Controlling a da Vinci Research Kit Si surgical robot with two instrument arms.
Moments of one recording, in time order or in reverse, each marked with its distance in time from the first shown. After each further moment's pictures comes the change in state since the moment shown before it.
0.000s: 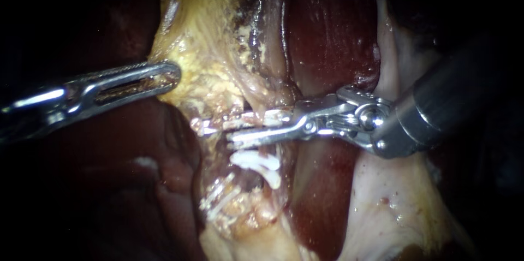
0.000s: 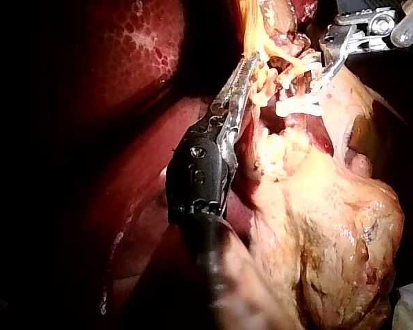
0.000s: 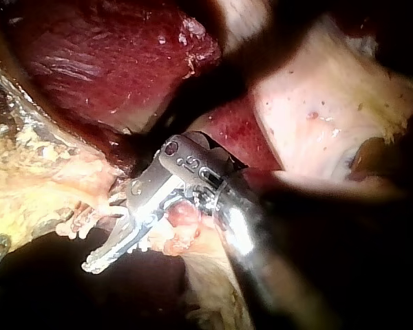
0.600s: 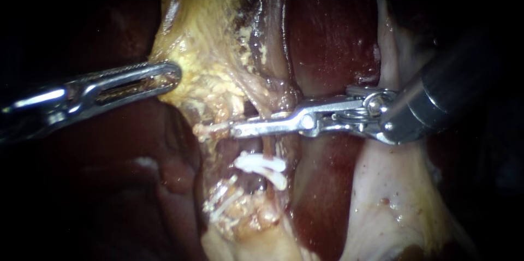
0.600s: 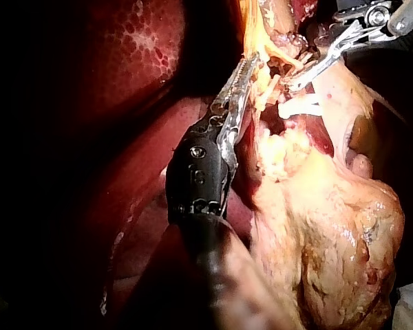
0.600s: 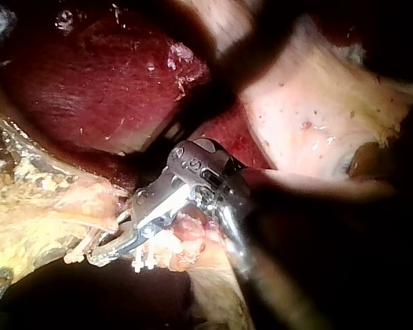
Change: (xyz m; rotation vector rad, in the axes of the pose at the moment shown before) right arm 0.000 0.001 -0.002 -0.111 -0.011 0.090; left arm 0.000 0.000 0.000 0.000 0.000 0.000
